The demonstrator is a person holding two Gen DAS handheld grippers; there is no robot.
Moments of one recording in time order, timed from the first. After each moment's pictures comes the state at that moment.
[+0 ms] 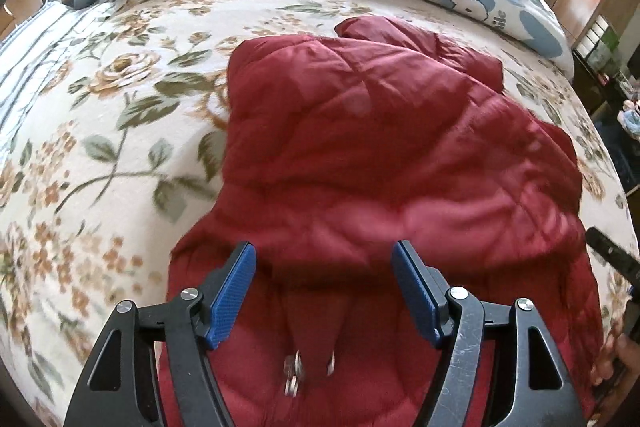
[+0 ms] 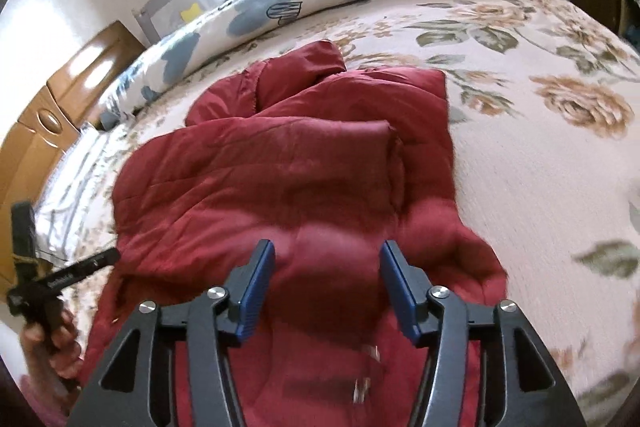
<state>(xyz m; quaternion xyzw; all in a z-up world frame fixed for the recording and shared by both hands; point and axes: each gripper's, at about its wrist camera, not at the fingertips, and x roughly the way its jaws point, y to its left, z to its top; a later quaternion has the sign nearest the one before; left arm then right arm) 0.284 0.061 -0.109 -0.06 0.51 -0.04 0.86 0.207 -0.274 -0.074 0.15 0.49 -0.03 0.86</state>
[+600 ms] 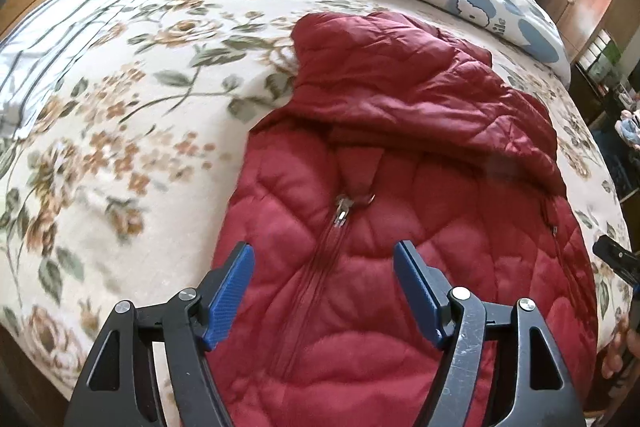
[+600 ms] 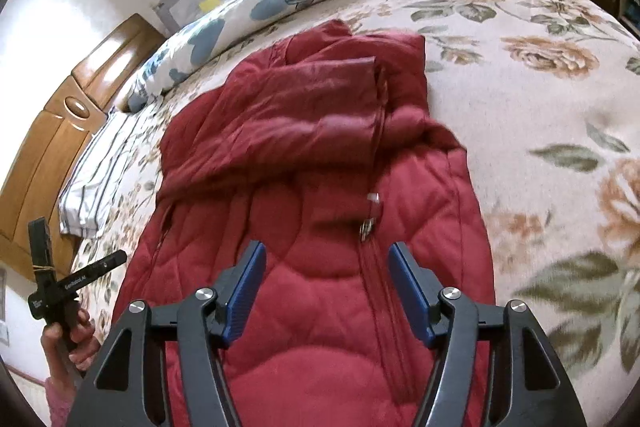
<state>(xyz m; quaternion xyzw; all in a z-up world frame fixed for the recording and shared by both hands) 0.147 0.098 -0.075 -0.08 0.51 -0.02 0.86 0.111 -0.262 -0.042 0.17 0.51 0.00 0.84</state>
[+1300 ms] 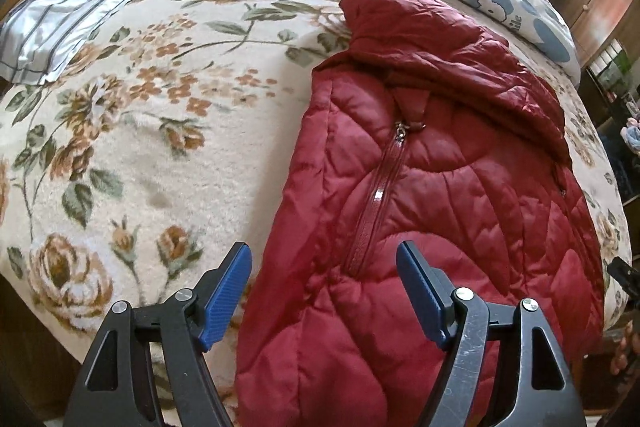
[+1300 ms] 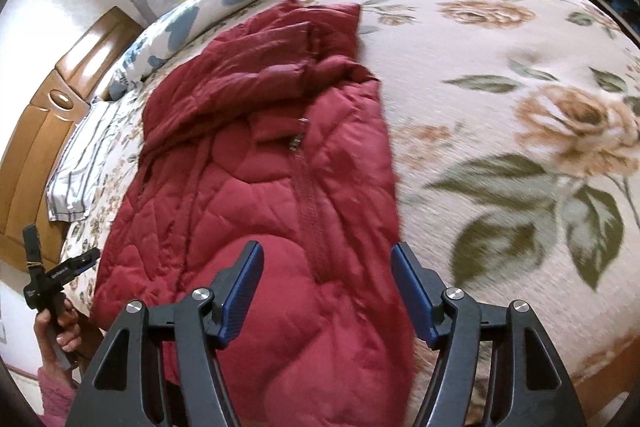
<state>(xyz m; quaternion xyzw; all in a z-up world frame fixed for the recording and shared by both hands) 0.084 0.137 -0.078 -0.11 0.53 0.00 0.84 0.024 -0.299 -0.034 0.17 0.54 -0.04 0.82</state>
